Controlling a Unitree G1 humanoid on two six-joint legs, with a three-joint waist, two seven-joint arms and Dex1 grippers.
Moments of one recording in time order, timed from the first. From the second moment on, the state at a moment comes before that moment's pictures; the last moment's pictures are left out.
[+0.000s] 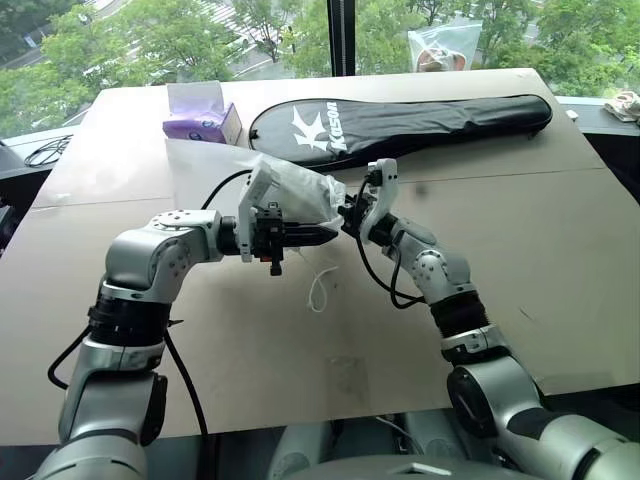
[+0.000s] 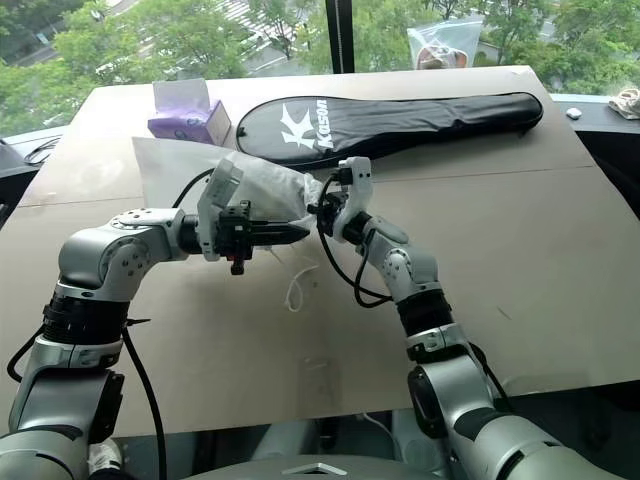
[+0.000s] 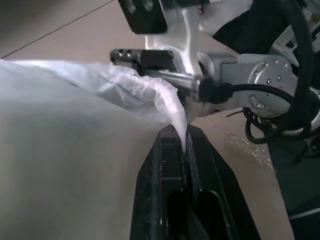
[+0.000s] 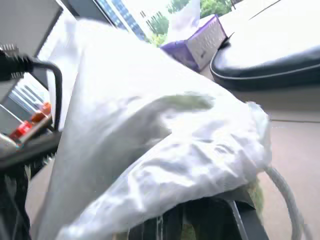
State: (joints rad) left arm -0.60 0.70 -0.02 -0.03 -0.67 0.87 -1.15; right arm -0.76 0.13 0.01 0.42 0.59 0.44 0.52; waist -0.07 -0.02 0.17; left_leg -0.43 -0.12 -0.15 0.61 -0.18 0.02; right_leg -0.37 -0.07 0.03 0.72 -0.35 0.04
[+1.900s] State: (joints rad) left arm -0.93 0.55 -0.14 0.56 -0.34 0.34 -1.44; right arm -0.28 -0.51 0.06 -0.34 0.44 0.74 0.55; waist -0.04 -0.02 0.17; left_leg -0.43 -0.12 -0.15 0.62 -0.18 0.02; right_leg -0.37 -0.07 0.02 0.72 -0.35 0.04
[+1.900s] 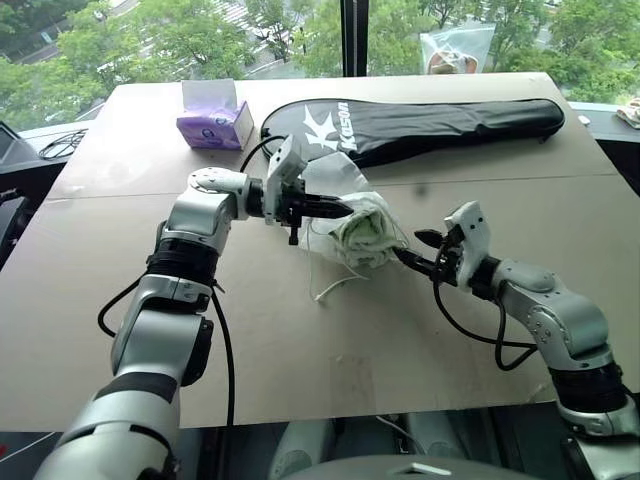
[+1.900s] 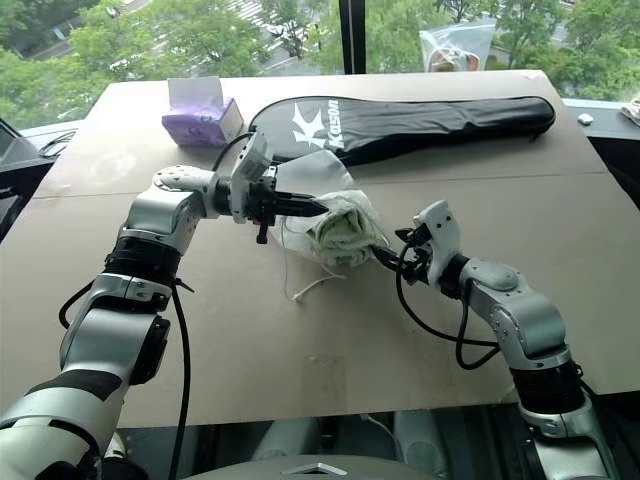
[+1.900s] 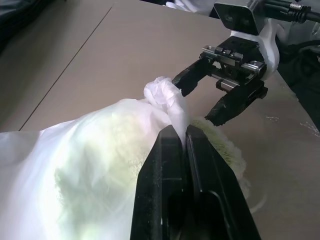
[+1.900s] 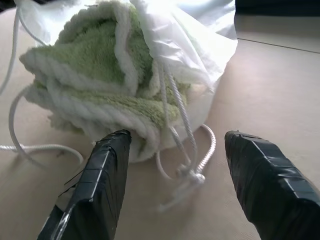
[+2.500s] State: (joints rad) left arm -0.73 0.52 -0.09 0.17 -0.45 0.58 -1.32; right arm -0.54 -0.18 0.29 0.02 0.28 0.53 0.51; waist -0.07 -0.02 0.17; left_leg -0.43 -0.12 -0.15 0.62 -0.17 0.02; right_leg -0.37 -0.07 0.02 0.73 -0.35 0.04
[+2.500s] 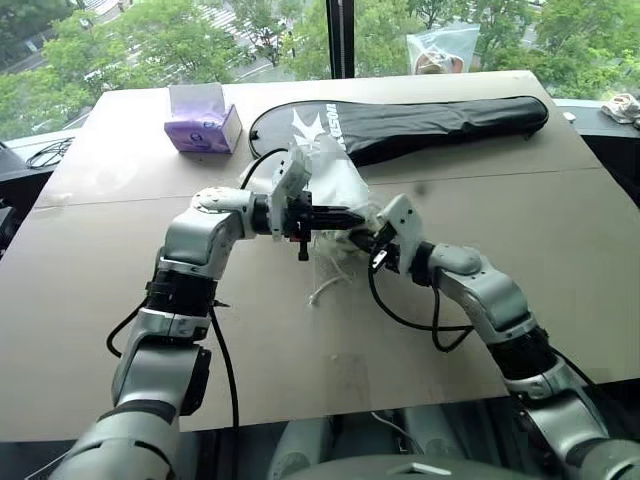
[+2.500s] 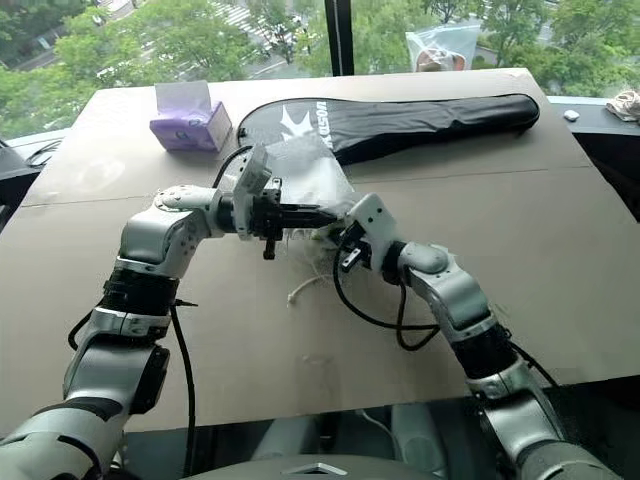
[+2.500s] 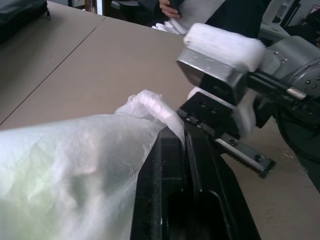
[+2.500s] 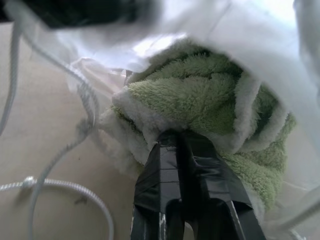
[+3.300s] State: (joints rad) left arm -0.76 0.56 -0.06 0.35 -0.42 0.50 -1.30; right arm -0.22 -0.32 0.13 -0.30 0.43 0.56 0.62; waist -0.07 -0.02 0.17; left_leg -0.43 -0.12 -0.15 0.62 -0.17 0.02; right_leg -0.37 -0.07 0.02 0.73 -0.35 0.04
